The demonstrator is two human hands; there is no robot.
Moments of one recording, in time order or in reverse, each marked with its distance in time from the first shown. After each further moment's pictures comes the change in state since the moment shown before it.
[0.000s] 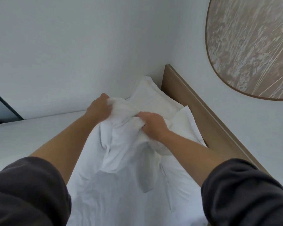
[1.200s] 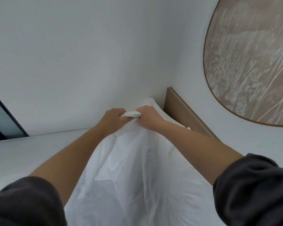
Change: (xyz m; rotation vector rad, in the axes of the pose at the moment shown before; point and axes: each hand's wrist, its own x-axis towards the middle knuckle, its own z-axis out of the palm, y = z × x) left_hand -0.013 0.045 -0.031 -0.244 0.071 0.266; right_hand 0.067 -0.037 -0.087 0.126 -0.068 0.032
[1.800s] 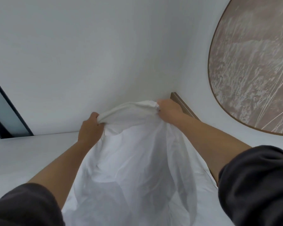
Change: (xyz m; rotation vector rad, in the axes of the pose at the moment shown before) left_hand -0.026 -0.071 -0.019 0.025 0.335 -0.258; right_hand 0.006 0.027 -0.047 -0.384 0.090 0.128
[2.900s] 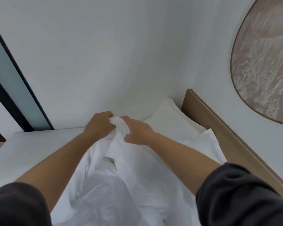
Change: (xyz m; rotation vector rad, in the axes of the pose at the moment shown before) left_hand 0.002 -0.080 -0.107 0.220 -0.205 0.093; right_hand -0.050 -0.224 0.080 0.279 -0.218 -0.296
